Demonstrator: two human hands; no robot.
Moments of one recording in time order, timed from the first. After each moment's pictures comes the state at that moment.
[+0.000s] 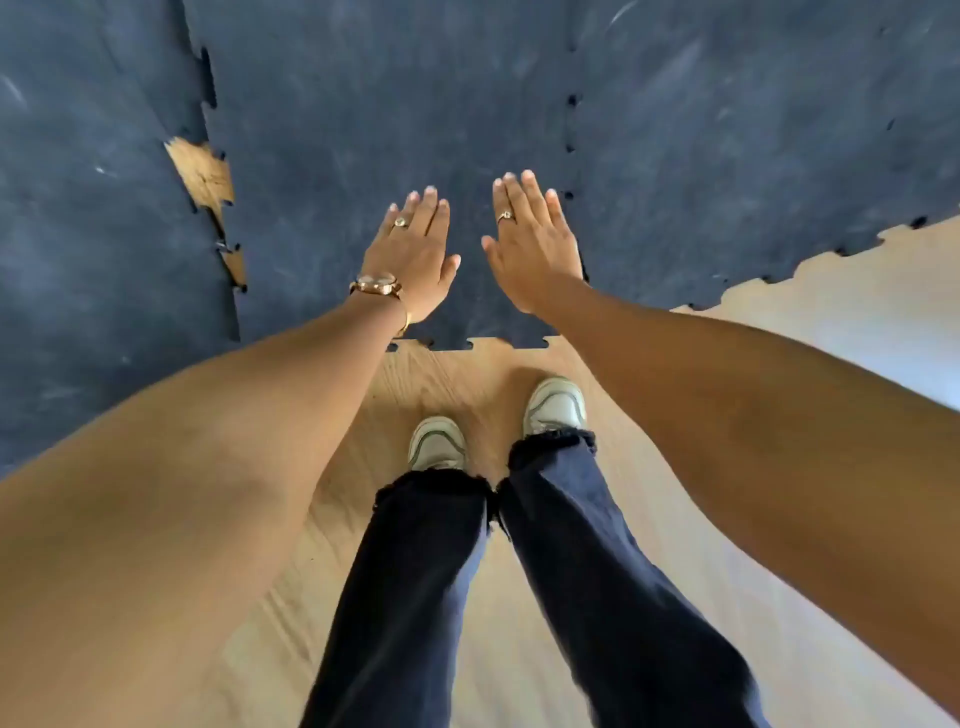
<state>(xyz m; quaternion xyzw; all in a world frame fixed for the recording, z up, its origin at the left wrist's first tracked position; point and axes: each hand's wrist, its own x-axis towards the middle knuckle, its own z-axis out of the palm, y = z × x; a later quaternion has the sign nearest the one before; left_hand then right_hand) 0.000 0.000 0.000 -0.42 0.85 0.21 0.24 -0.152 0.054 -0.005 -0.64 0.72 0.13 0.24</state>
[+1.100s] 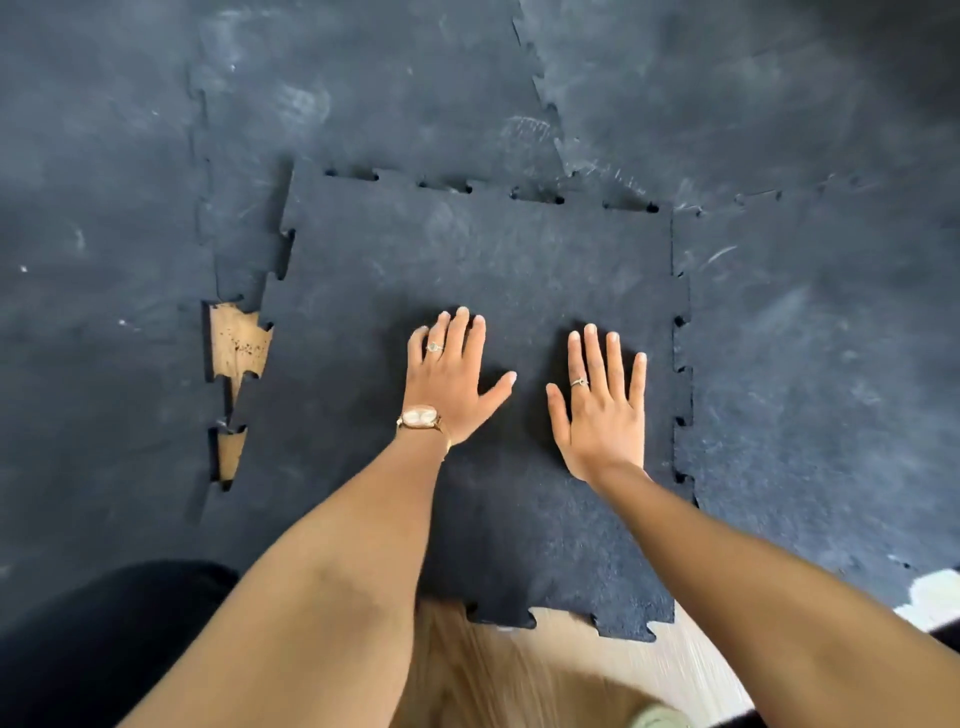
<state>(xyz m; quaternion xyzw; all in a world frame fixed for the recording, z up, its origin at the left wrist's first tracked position) 0.013 -0.090 -0.177 -0.52 0.85 0.07 -0.02 -0.160 -0.006 -0.184 -0.62 0.78 0.04 0.05</state>
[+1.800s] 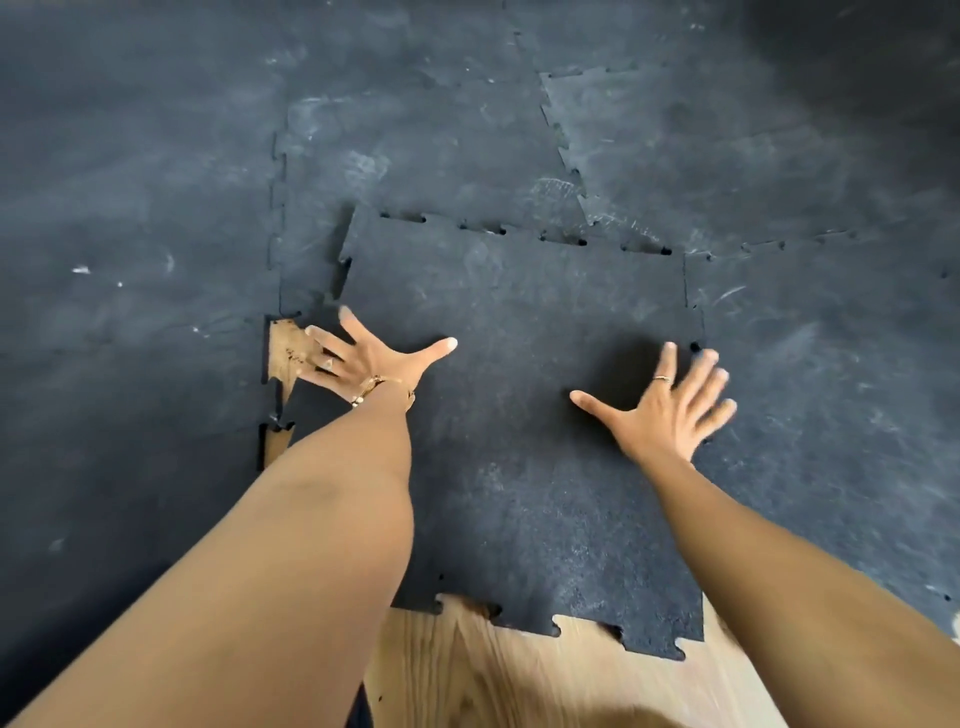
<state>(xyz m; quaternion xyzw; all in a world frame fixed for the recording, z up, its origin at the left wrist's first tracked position) 0.089 -0.135 -0.155 -0.84 0.48 0.23 -0.08 -0.178 -0.017 -0.170 -0.39 0.91 -0.09 0.15</state>
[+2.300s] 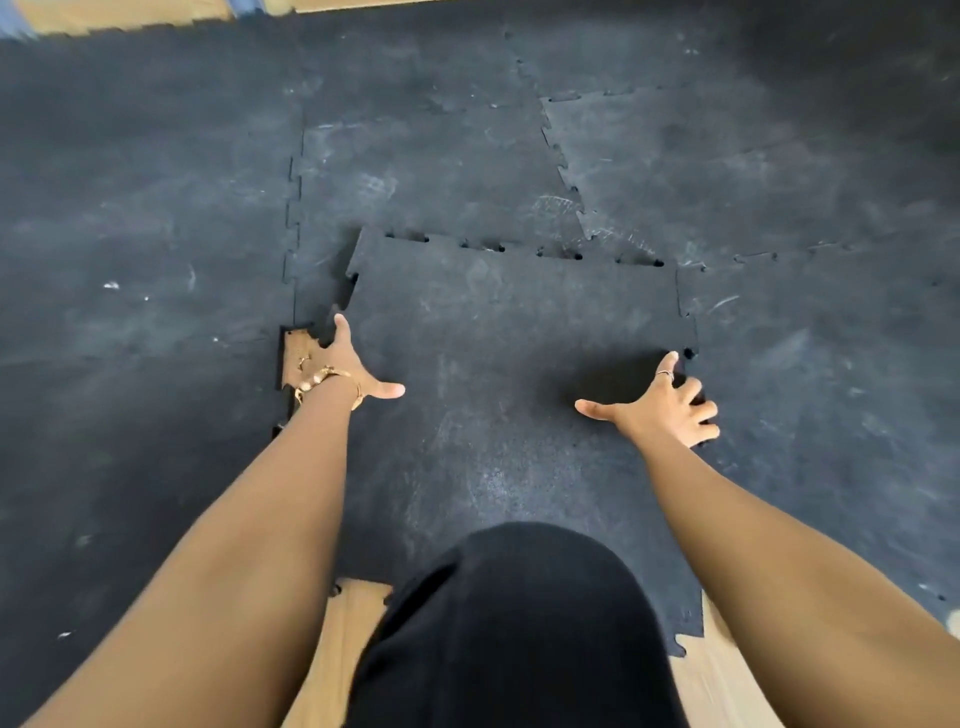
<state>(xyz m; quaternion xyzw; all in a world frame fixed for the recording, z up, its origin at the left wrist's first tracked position) 0.135 -0.134 -0.103 -0.78 0.55 0.30 0.06 -0.176 -0.030 -0.135 -0.31 0.93 0.00 0.20</state>
